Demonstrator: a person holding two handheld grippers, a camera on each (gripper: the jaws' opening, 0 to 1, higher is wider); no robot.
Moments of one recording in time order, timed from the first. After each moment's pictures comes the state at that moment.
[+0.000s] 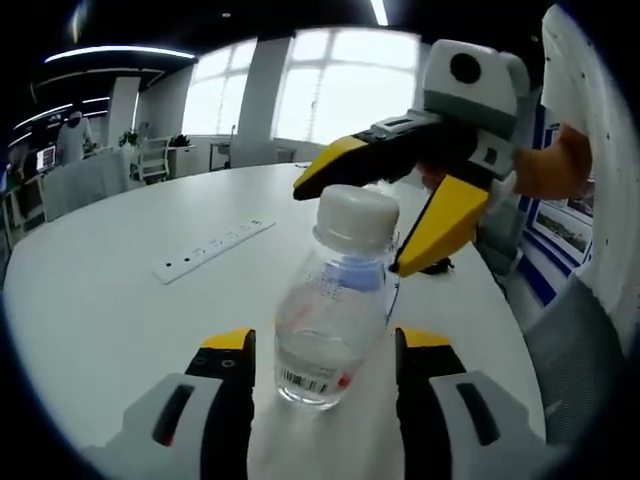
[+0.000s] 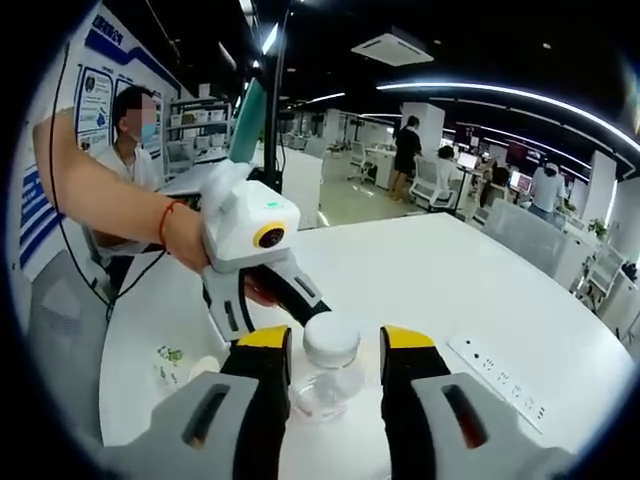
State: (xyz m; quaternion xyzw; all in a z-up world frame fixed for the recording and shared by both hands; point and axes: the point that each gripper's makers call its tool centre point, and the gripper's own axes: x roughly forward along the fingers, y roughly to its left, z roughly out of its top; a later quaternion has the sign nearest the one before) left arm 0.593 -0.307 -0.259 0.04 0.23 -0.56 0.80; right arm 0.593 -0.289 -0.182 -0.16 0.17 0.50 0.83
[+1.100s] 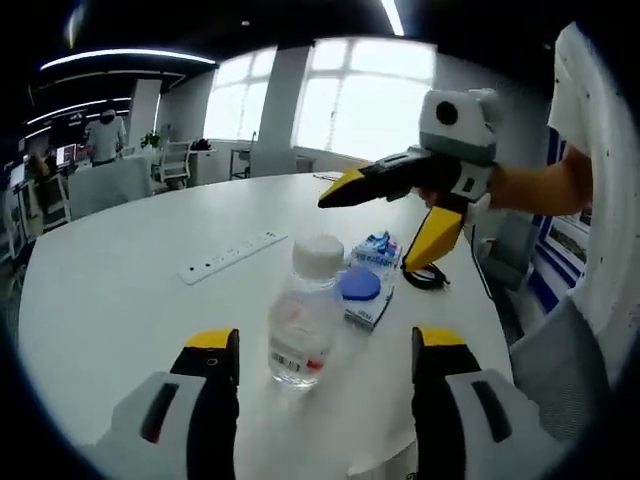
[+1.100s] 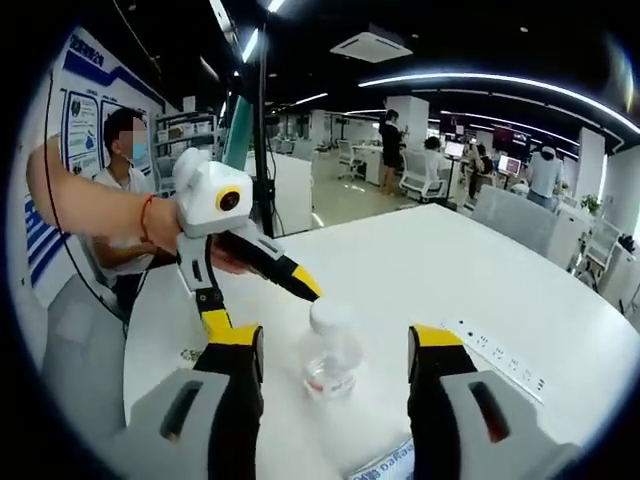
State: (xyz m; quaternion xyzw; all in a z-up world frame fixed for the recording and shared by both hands) left arm 0.563 -0.277 -0.213 0.02 0.22 -0.52 0.83; right arm 0.574 -0.320 -0.164 -0.13 0.19 0.48 0.84
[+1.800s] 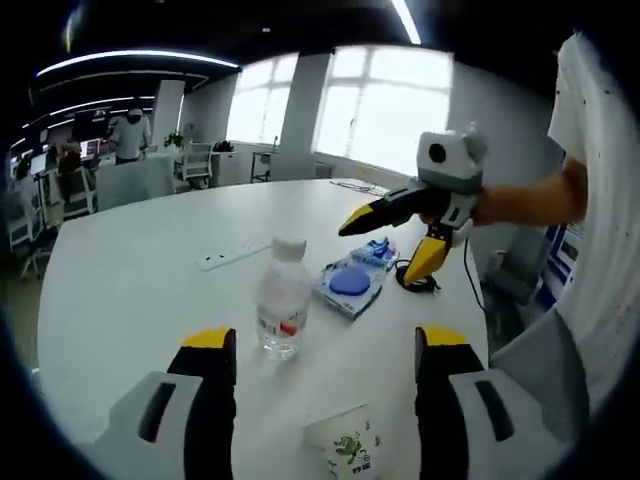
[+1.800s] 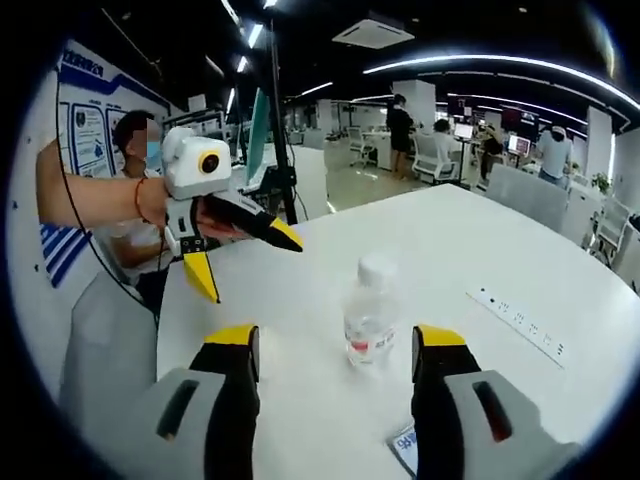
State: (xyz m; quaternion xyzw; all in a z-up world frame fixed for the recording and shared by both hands) left arm 0.506 -0.241 -0.187 0.00 0.22 -0.47 0.86; right arm 0.521 -0.331 -0.179 -0.10 0.24 0.51 0.82
